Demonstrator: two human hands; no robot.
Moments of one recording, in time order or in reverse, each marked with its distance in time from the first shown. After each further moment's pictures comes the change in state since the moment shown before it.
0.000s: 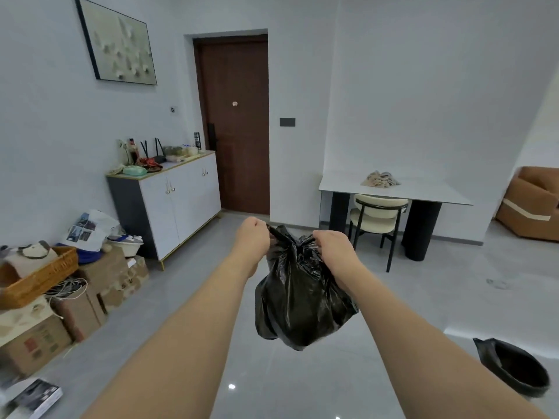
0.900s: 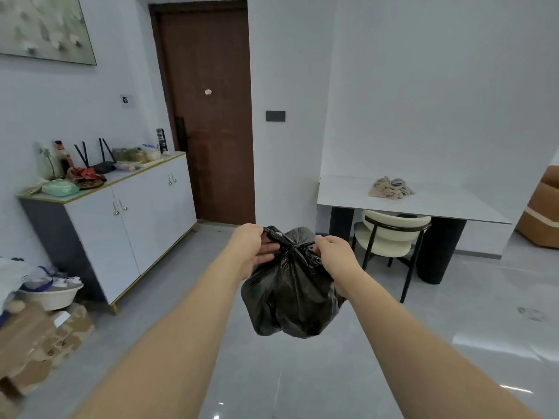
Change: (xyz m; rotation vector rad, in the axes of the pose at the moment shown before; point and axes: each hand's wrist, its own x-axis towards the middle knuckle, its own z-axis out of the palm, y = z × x) left_hand 0.520 0.026 0.127 -0.191 -0.189 -0.187; right_hand 0.515 0.037 0.077 -0.088 0.113 0.188
